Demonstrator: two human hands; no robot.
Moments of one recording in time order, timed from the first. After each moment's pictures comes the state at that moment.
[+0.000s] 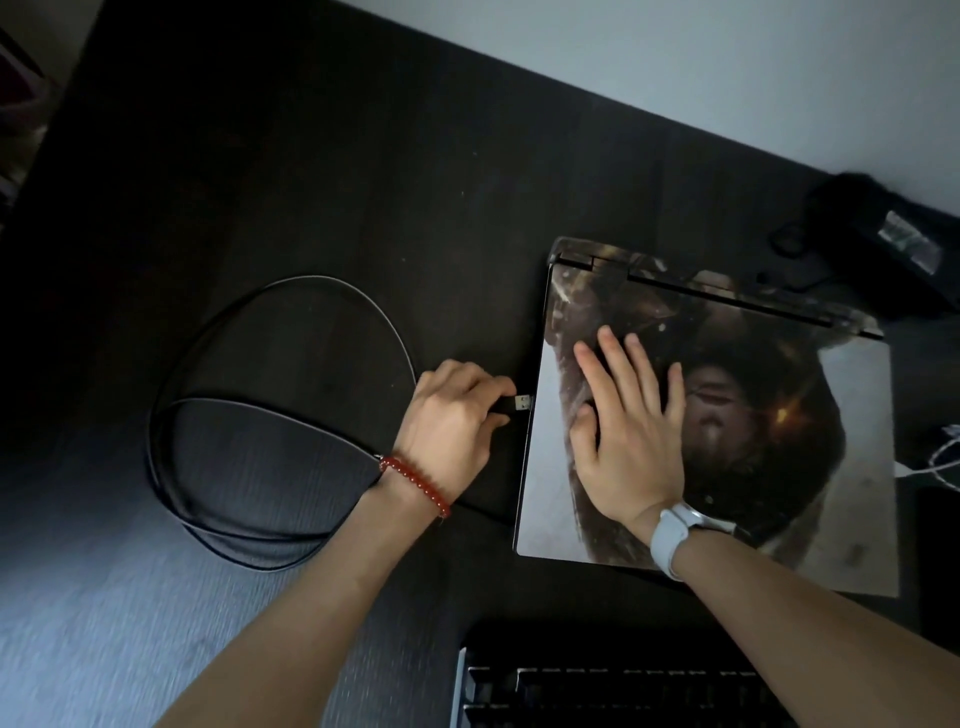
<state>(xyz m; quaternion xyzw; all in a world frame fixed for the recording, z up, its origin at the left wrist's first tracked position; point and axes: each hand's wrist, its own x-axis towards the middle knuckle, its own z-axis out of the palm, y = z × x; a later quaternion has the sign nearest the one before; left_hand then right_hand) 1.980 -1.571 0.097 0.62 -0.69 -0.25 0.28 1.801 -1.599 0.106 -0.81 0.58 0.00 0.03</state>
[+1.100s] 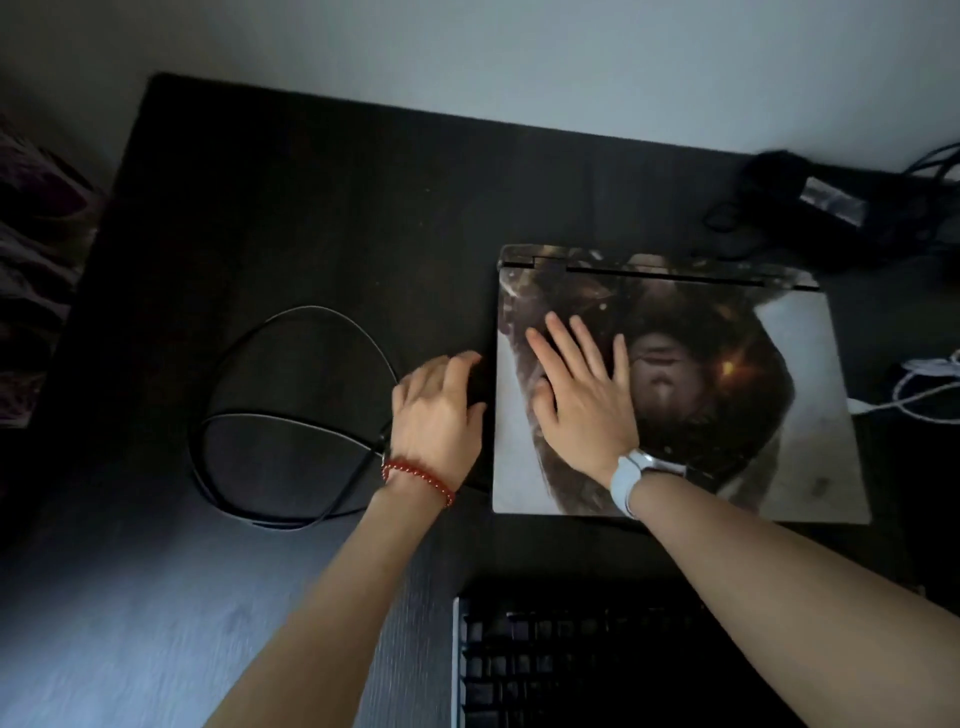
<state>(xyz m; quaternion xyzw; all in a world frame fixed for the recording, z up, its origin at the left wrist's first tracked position) 1.958 -1.556 0.114 0.71 -0.64 -0.22 0.22 1.798 -1.601 0.113 -0.82 0.57 0.03 0.09</state>
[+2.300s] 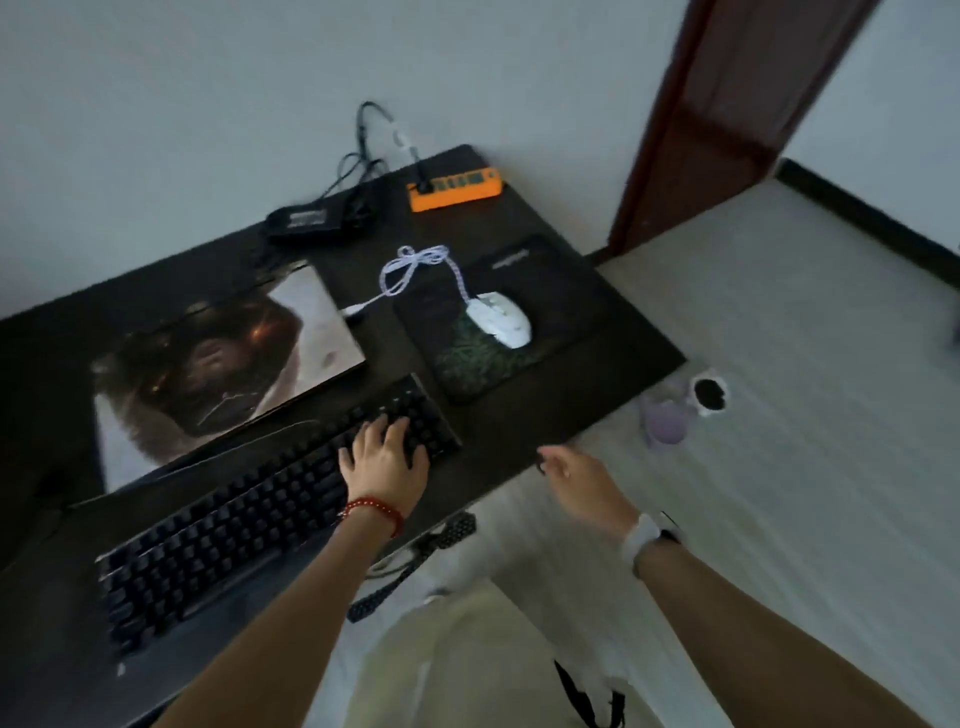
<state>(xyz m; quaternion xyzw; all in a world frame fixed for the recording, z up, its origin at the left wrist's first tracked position) 1.597 -1.334 0.186 0.63 -0.74 -0.23 0.04 1.390 -1.232 0.188 -0.44 0.77 -0.22 0.41</state>
